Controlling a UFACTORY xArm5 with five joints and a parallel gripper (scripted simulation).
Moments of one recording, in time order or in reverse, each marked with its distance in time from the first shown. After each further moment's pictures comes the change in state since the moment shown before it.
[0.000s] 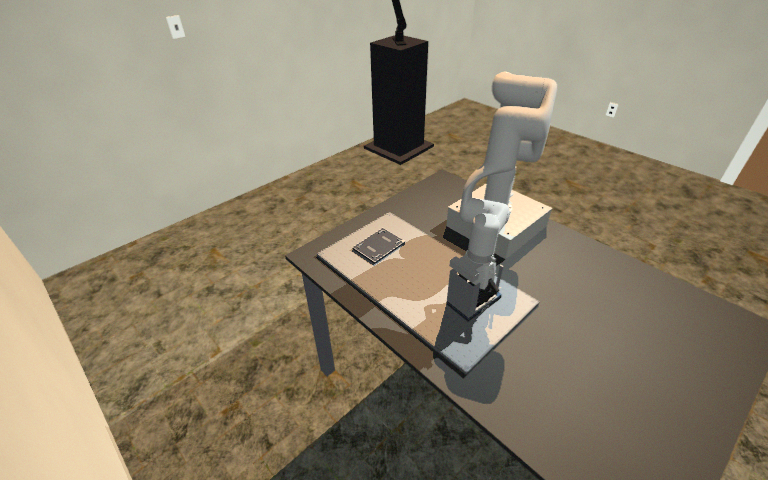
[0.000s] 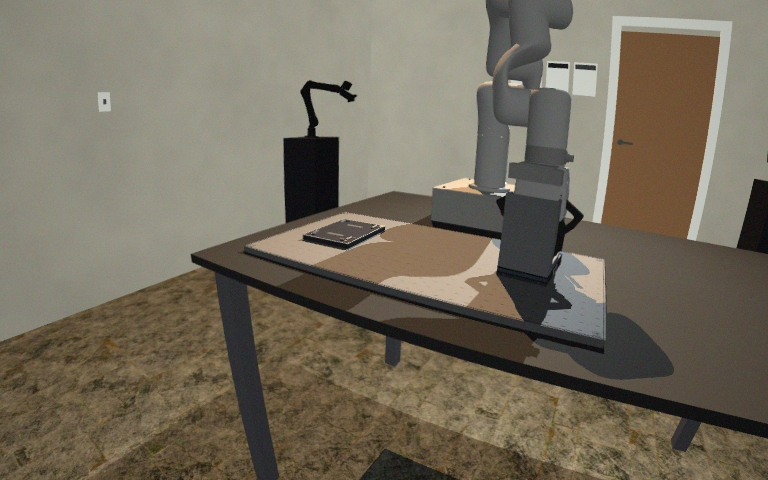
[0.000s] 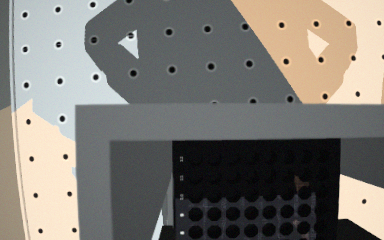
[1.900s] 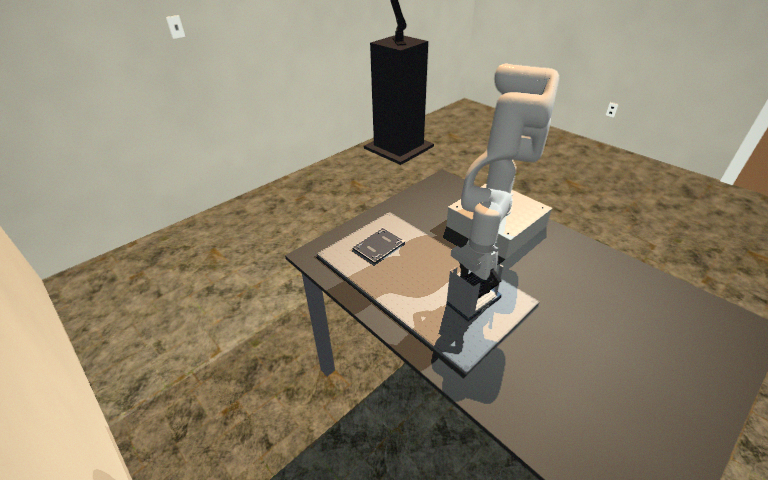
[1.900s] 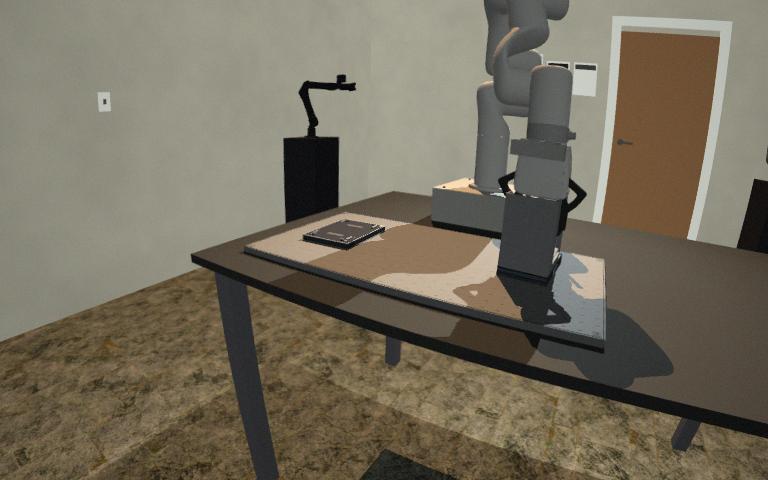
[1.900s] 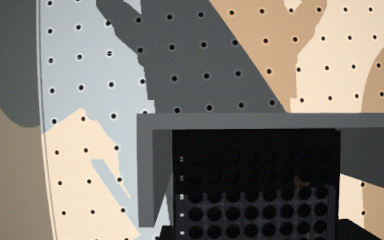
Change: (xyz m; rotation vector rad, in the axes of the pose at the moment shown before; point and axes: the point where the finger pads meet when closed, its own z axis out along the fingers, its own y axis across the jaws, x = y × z) arm 0.000 0.001 -0.040 -0.001 -0.001 0.000
